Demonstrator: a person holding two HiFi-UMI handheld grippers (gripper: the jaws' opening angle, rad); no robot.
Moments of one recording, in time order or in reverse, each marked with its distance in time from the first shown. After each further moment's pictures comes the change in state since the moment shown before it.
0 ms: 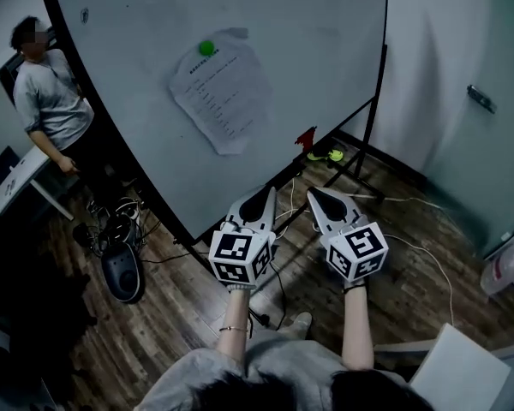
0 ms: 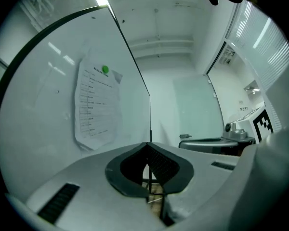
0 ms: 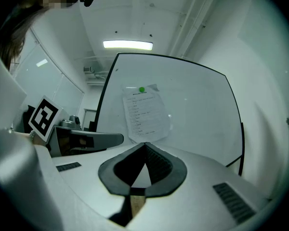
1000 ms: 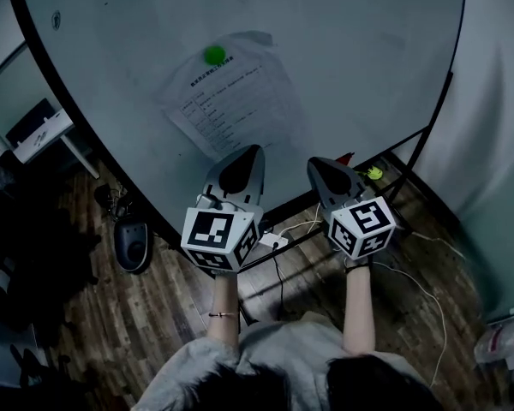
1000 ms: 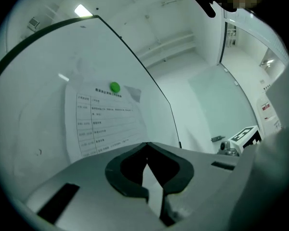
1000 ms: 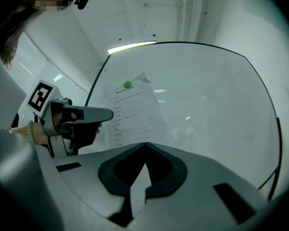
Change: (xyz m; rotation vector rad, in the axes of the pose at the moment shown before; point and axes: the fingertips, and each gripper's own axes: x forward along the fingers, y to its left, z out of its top) left arm 0.082 0.090 0.097 0.146 -0.132 0.284; right arm 0.154 -0.079 0.030 0.015 -0.055 0.269
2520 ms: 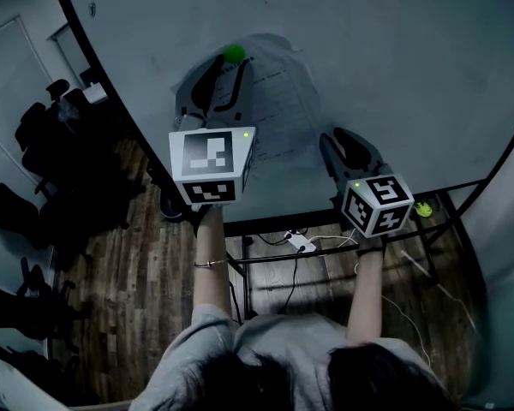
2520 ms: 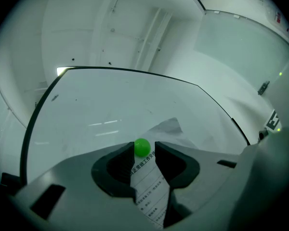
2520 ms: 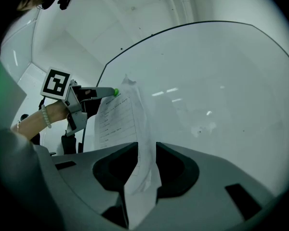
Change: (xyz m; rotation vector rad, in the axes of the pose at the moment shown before) left arm 0.047 0.061 0.130 0.495 -0.027 0.527; right arm 0.068 -0.042 0.034 0.103 -0.040 0.272
